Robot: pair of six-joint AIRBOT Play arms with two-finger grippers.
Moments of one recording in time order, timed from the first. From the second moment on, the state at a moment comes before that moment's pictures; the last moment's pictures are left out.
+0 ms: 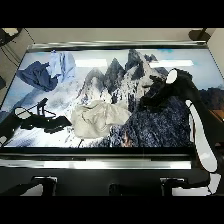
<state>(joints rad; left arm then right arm) 0.10 -1.24 0.79 0.97 -1.03 -1.47 0.11 -1.62 1.53 -1.25 1.47 1.58</state>
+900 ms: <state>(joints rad) 0.00 -1.38 0.75 0.73 -0.68 -1.44 0.11 -1.69 1.53 -1.14 1.45 1.57</state>
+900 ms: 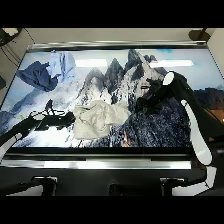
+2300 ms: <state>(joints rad) 0.14 -0.76 1.60 0.86 -0.56 -1.26 0.19 -0.96 1.67 -1.46 0.59 1.36</state>
